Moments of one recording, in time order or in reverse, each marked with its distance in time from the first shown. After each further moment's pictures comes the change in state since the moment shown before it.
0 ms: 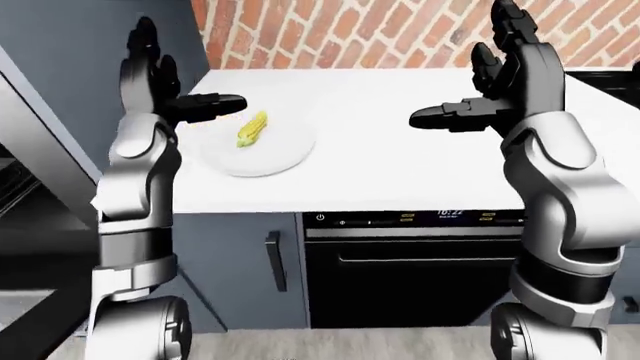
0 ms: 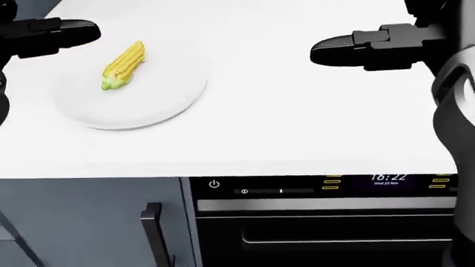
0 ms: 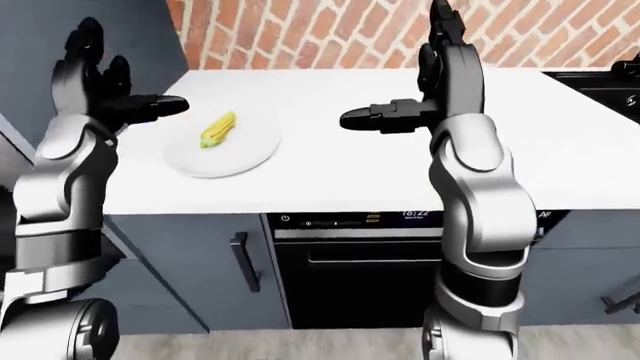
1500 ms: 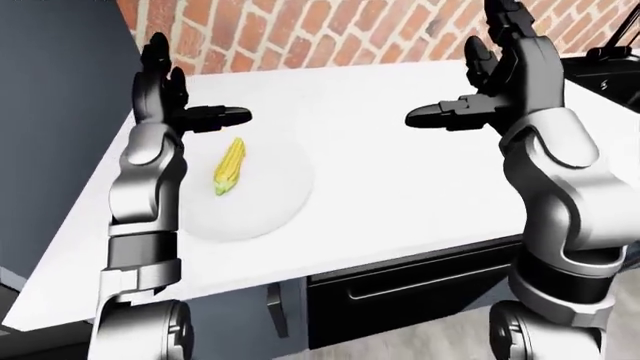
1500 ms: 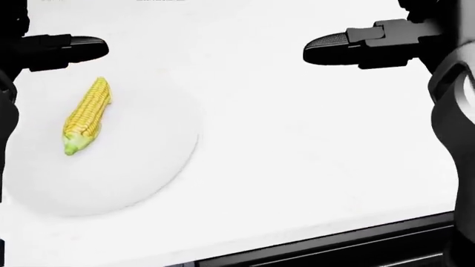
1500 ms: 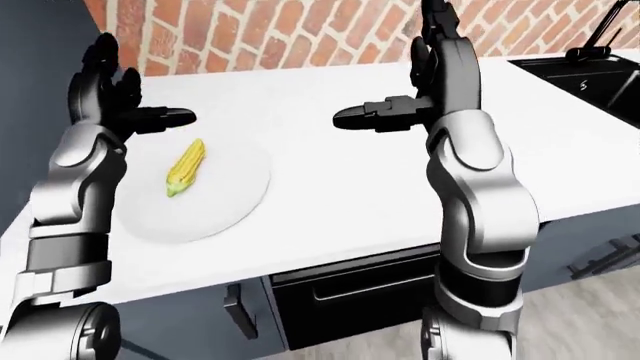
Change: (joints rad) left arm 0.020 -0.012 -0.010 0.060 0.022 -0.049 -0.037; right arm -0.014 0.003 0.007 -0.025 0.024 0.011 0.014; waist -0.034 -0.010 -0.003
